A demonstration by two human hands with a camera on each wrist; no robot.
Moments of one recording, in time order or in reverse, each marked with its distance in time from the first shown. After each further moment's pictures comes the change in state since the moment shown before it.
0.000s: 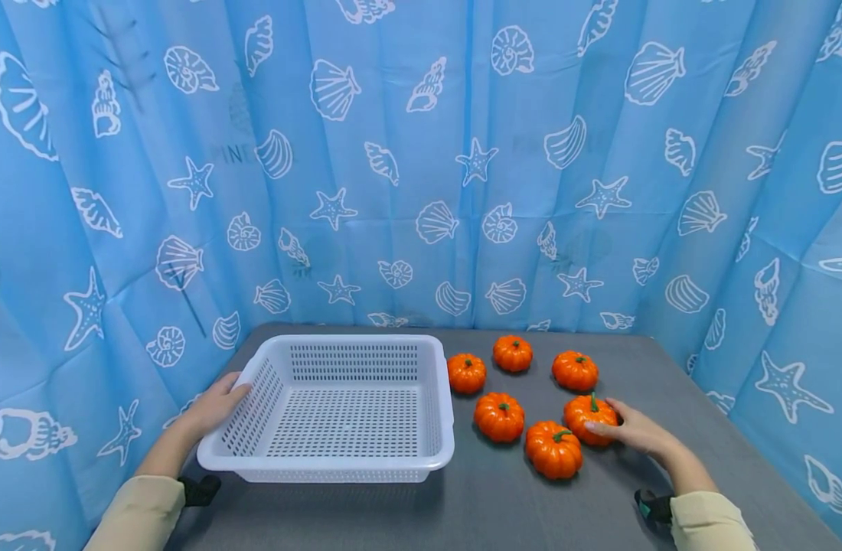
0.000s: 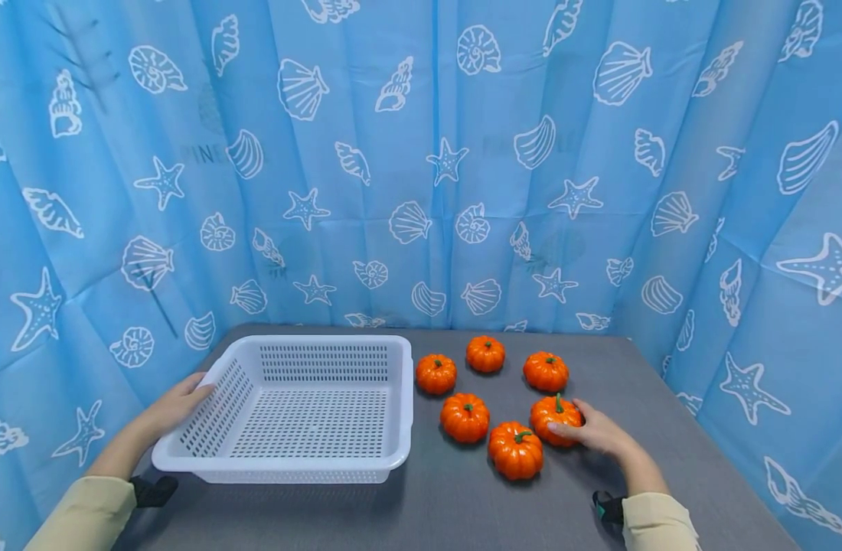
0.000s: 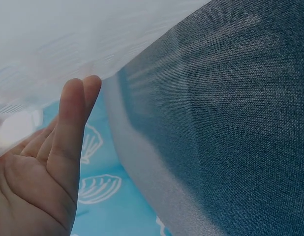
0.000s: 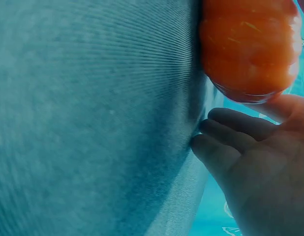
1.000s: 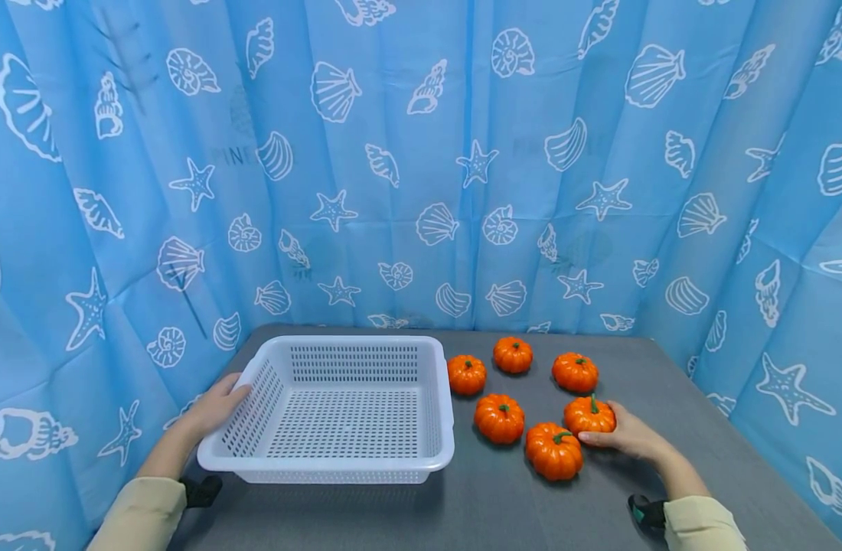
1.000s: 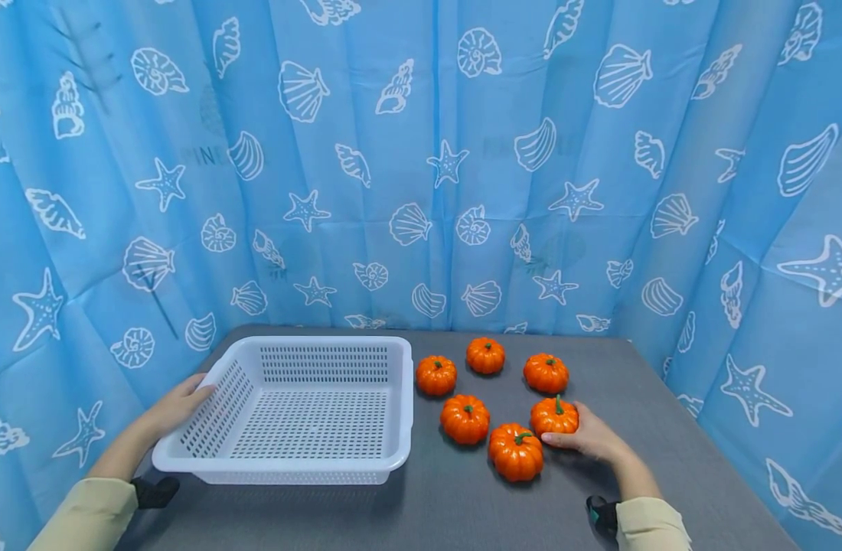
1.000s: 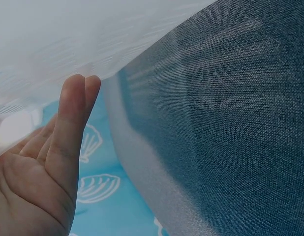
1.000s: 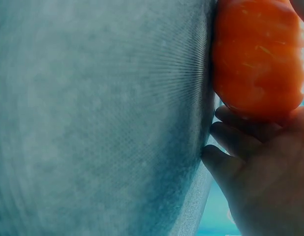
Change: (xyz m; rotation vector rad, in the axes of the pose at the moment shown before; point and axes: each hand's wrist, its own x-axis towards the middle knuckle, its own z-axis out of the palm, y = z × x) left_hand -0.001 0.000 0.002 0.027 0.030 -0.028; right_hand 0.001 0.002 0.012 0.077 0.064 -0.060
